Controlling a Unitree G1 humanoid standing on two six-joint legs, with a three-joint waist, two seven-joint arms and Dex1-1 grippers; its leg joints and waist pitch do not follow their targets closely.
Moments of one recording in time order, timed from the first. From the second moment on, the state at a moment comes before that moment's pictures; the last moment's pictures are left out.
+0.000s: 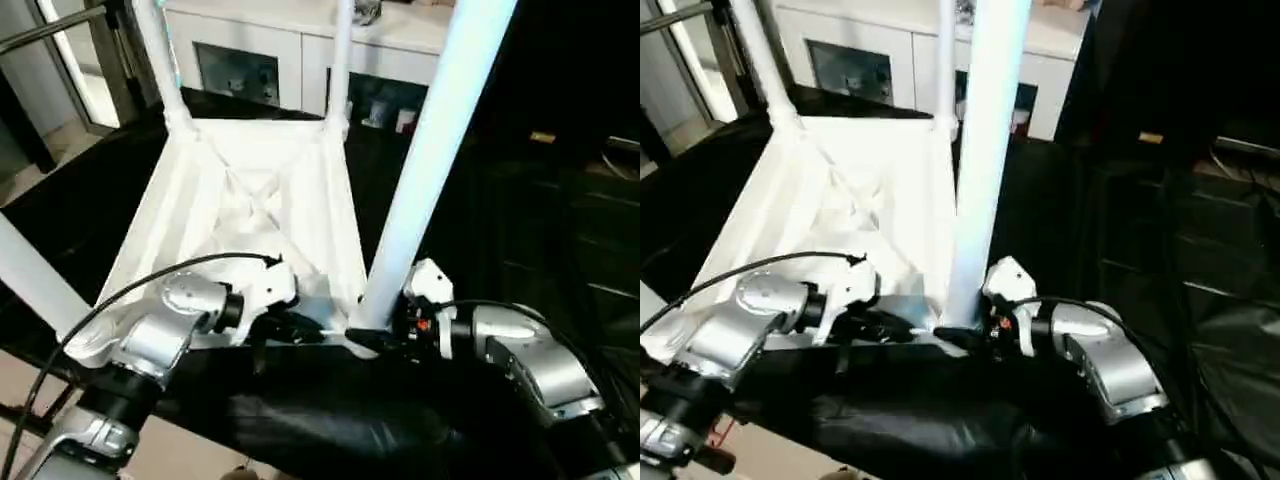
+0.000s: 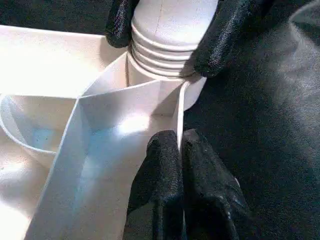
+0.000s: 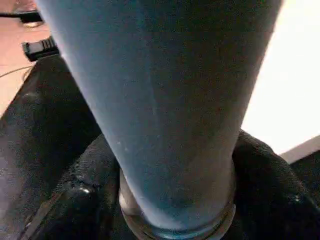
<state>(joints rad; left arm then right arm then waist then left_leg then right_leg) -0.45 0.41 -0.31 0.35 -0.05 0.16 -1.29 -0.28 -0.40 0.23 0.16 0.20 0.28 1.06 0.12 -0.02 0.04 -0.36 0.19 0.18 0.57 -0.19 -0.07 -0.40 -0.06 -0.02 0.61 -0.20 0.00</state>
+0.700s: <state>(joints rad) -0.56 0.21 -0.27 0.49 0.05 0.28 -0.87 -0.38 -0.06 0.08 0.37 0.10 0.29 0.35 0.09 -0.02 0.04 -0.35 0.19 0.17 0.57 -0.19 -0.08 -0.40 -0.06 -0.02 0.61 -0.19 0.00</state>
